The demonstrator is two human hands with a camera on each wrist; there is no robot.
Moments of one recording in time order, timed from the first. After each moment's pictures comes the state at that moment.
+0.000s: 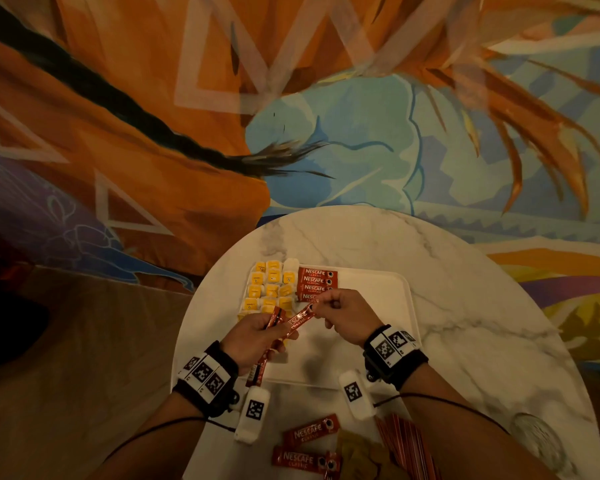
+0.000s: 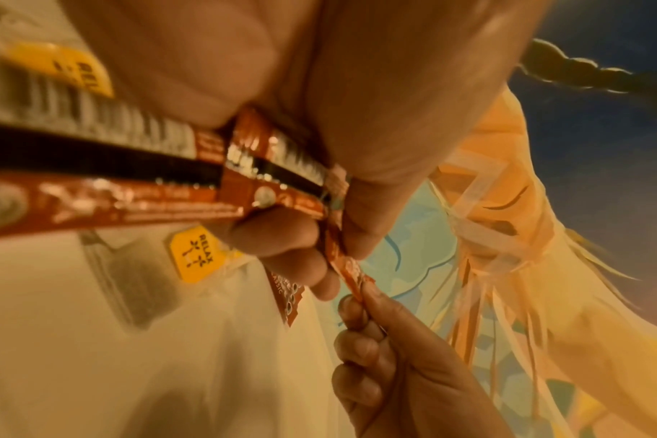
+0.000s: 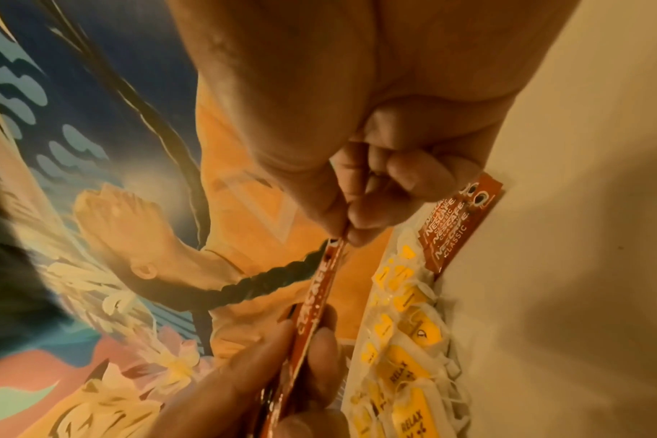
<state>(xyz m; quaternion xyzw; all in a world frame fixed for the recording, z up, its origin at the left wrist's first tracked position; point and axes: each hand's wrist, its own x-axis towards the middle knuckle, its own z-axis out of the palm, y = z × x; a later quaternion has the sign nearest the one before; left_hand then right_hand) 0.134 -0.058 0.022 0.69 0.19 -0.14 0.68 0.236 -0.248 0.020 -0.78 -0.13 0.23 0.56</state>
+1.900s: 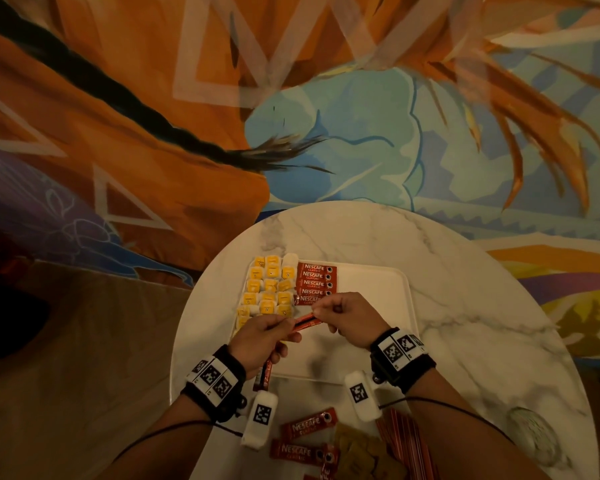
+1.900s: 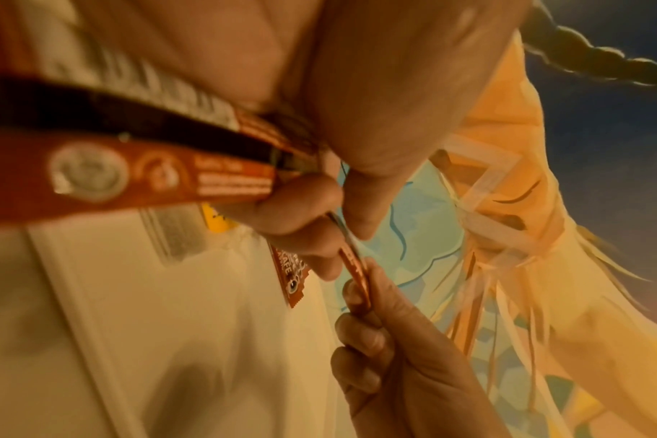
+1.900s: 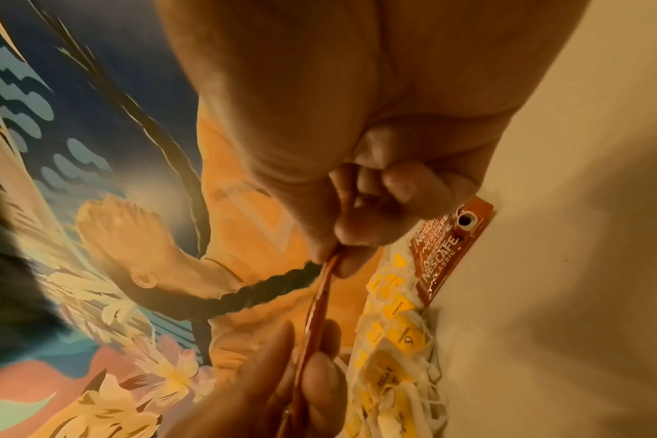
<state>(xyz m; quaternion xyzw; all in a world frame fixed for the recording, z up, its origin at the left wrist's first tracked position) 0.130 -0.074 0.011 0.65 0.22 -0.14 0.71 0.229 -0.264 0.016 -0.78 -0.19 0.25 0.54</state>
